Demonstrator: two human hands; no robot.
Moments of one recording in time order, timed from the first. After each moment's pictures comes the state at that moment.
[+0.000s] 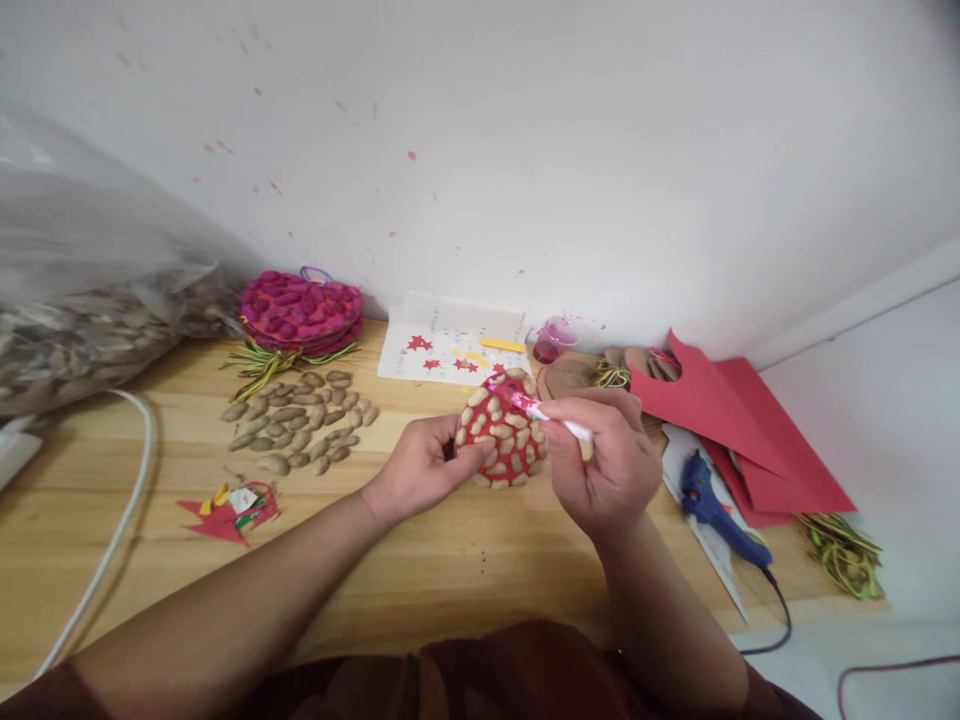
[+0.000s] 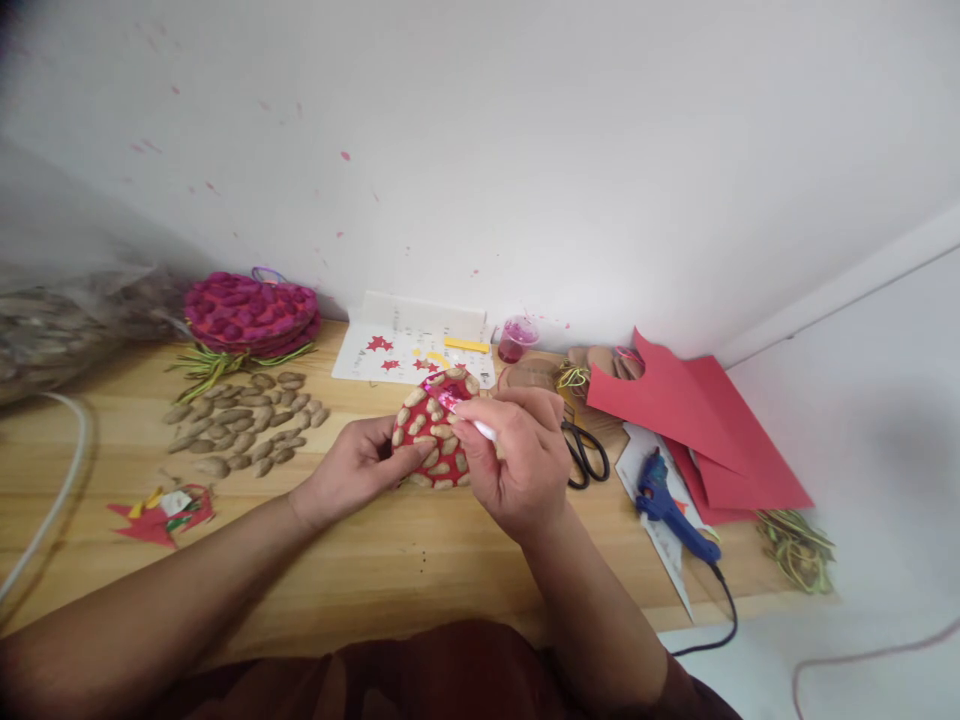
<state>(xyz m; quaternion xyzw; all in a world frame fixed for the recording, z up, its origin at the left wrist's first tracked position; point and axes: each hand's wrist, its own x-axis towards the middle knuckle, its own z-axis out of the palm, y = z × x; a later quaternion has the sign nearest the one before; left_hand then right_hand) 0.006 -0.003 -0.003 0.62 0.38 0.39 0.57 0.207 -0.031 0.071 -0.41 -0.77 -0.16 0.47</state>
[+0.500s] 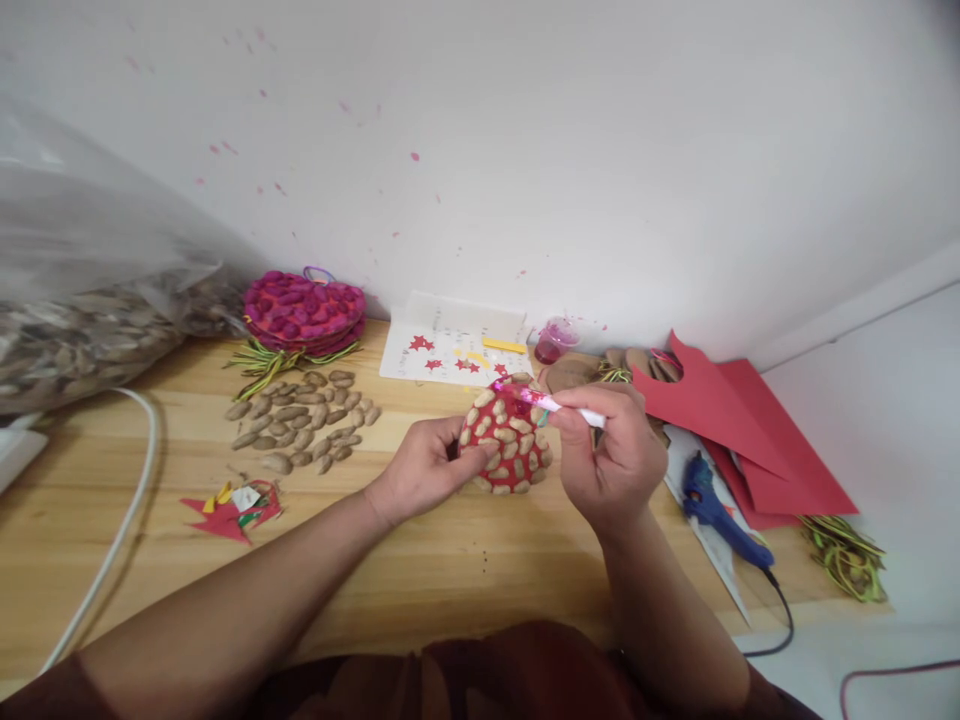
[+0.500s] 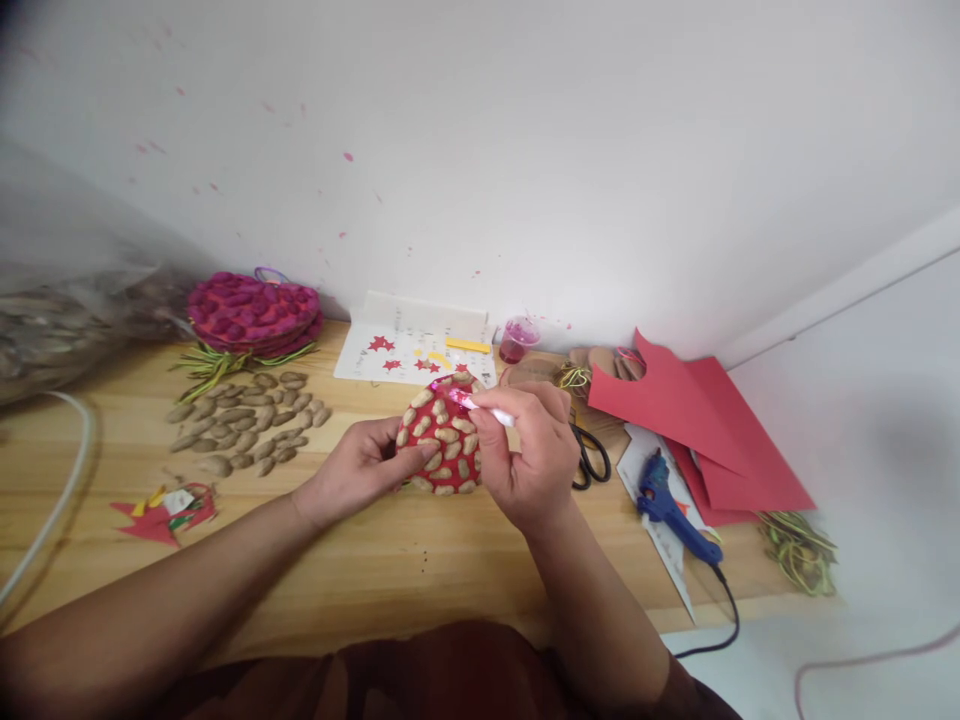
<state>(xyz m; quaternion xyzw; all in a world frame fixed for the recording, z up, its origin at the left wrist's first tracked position) 0.007 -0.004 0.001 0.61 0.38 0.38 0.59 0.212 -0.024 0.065 -0.43 -0.74 -0.13 0.50</state>
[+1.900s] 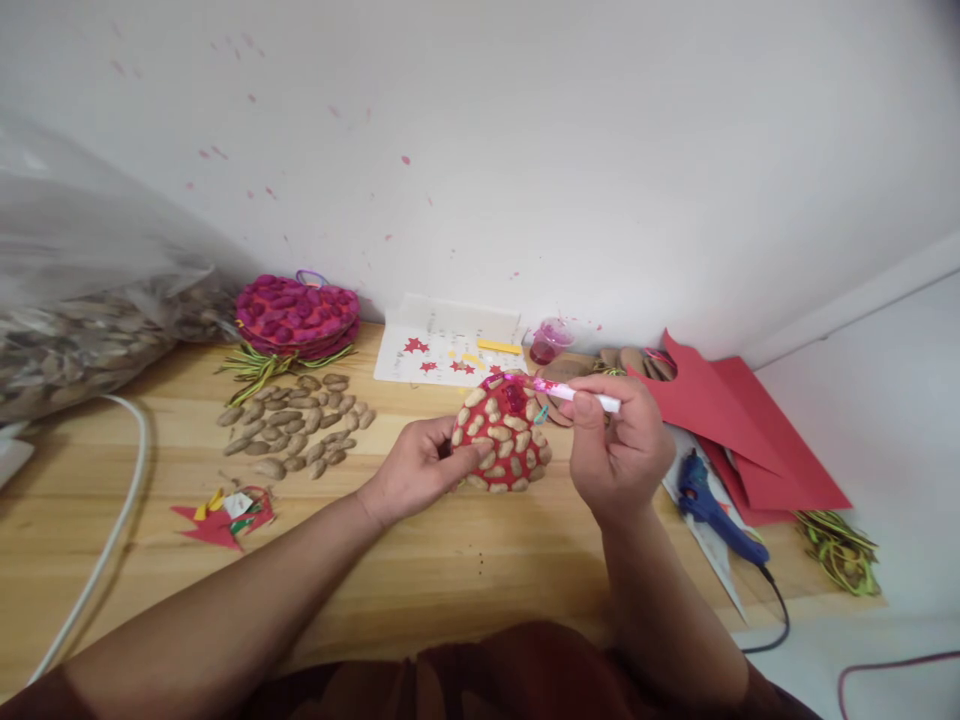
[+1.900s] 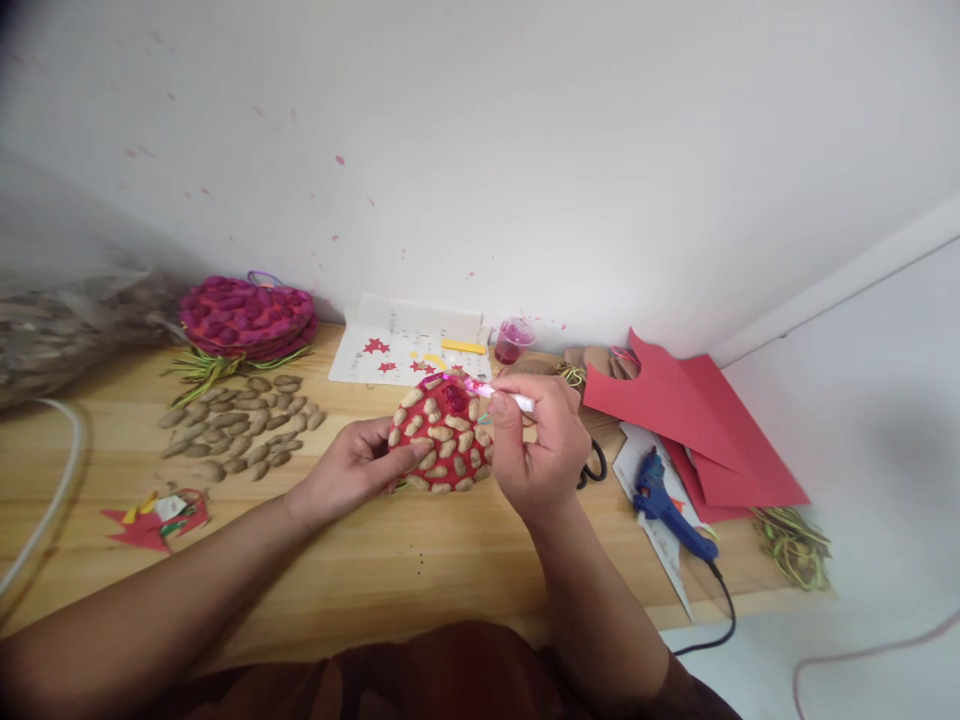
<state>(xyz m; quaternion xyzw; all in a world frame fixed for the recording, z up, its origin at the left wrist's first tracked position) 0.006 -0.003 0.001 0.57 0.37 0.38 0.64 0.216 -0.023 0.062 -0.49 -0.68 -0.09 0.55</state>
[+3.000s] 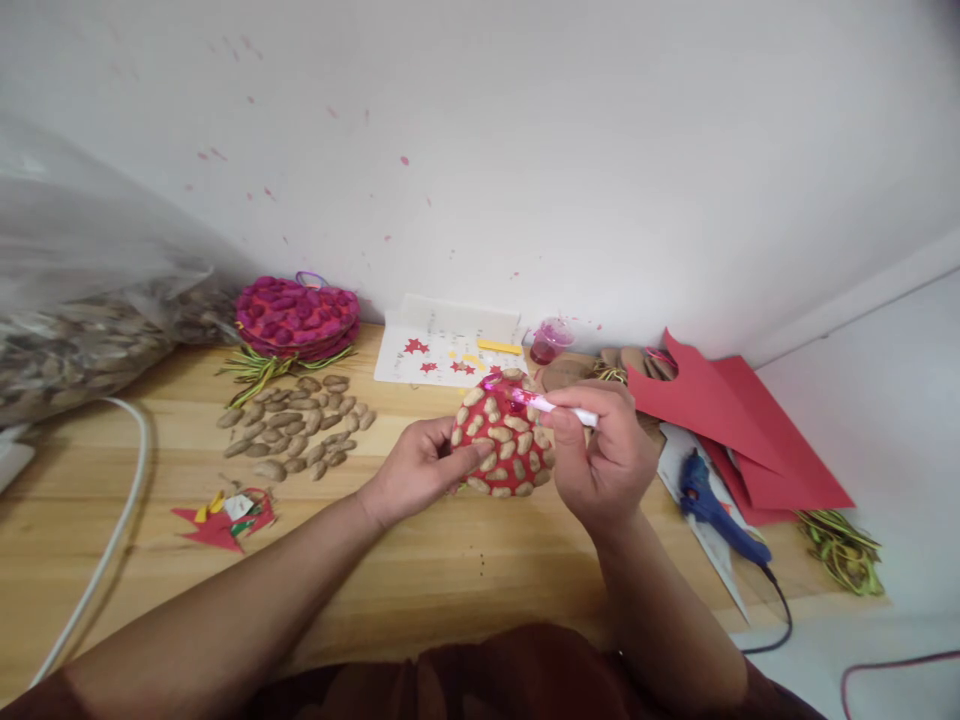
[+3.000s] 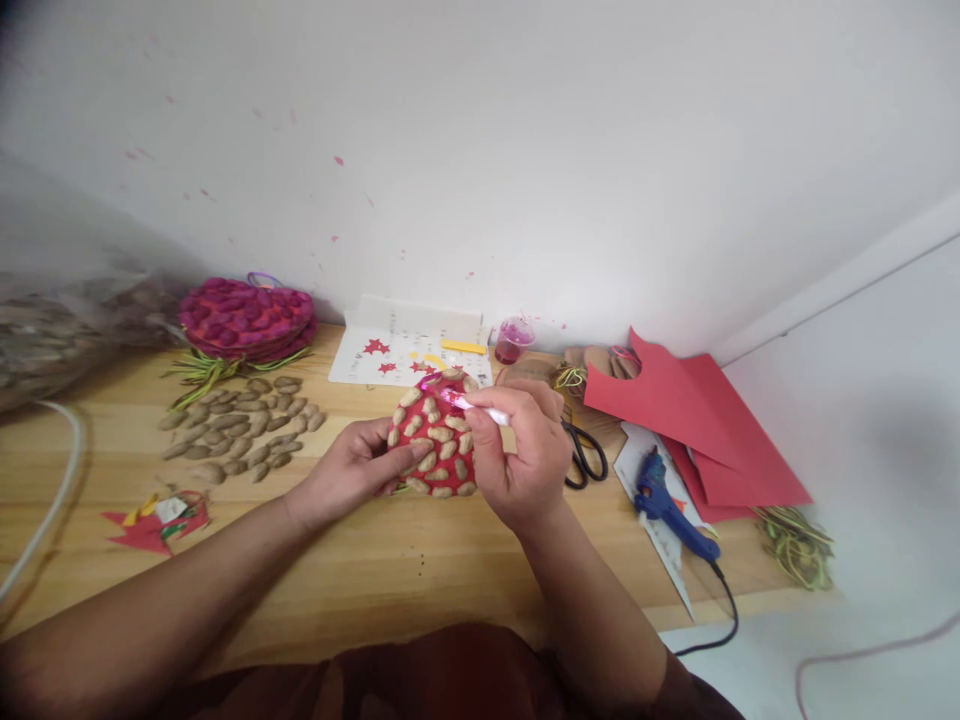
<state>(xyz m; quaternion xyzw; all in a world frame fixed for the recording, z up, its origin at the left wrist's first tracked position) 0.005 -0.003 0.009 0.55 0.37 0.37 0.65 0.209 -0.024 0.062 -0.44 -0.72 -0.08 0.53</state>
